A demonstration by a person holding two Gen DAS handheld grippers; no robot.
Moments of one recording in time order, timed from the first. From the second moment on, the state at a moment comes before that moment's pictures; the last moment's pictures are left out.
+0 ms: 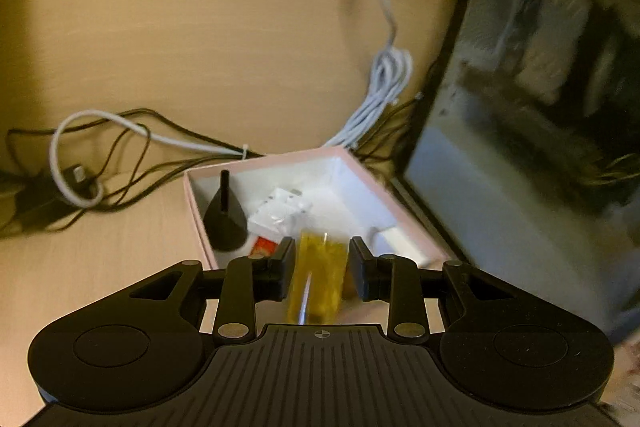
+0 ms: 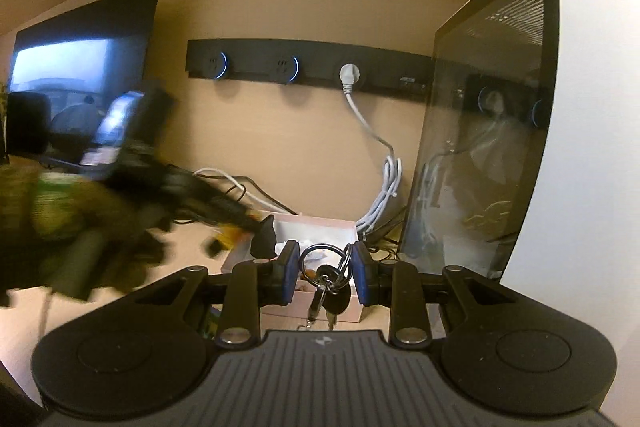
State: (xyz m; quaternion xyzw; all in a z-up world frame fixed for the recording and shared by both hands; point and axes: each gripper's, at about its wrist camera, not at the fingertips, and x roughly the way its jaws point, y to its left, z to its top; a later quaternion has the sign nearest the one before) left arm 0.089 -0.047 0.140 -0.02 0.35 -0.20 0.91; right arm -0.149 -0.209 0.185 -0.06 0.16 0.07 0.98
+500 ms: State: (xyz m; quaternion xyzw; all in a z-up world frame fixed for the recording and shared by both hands) left arm -0.007 0.046 0.106 -0.13 0.38 -0.13 0.91; right arm -0.068 -0.212 0.181 0.01 0.20 0.09 0.98
